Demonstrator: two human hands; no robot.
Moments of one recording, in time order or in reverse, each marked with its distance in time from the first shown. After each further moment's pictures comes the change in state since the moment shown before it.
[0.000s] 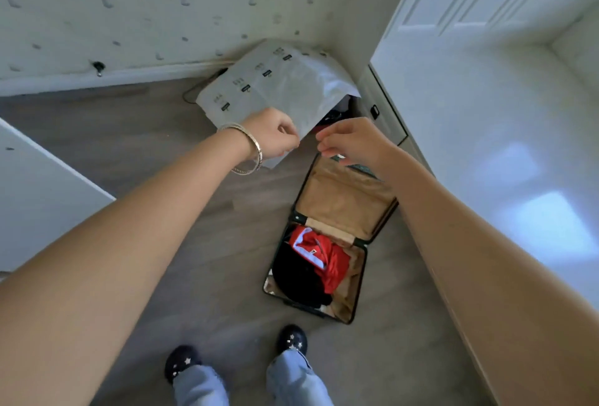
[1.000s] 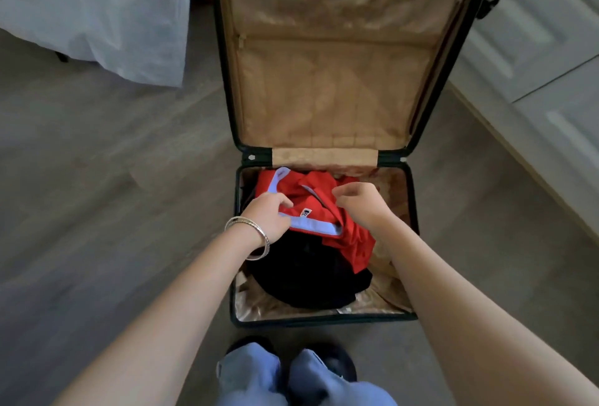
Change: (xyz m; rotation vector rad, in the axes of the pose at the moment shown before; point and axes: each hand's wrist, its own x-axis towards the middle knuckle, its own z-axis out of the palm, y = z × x) left_hand 0.284 -0.351 0.508 0.276 -0.450 -0.180; right_hand 0.264 0.618 0.194 0.256 0.203 0.557
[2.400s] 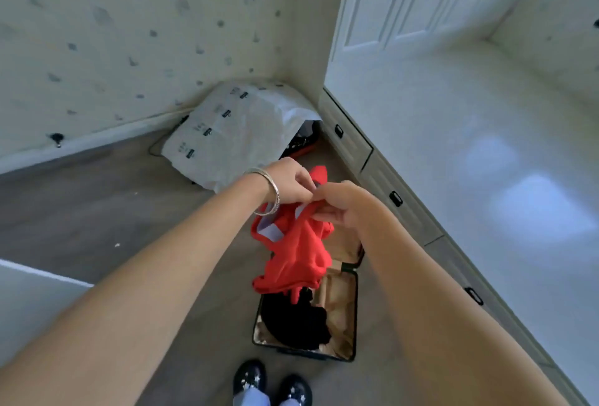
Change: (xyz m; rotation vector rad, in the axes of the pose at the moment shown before) left_hand -0.455 0.268 -0.358 -0.047 0.195 0.324; right_hand -0.467 -0.384 -0.210 0.130 -0.271 -0.106
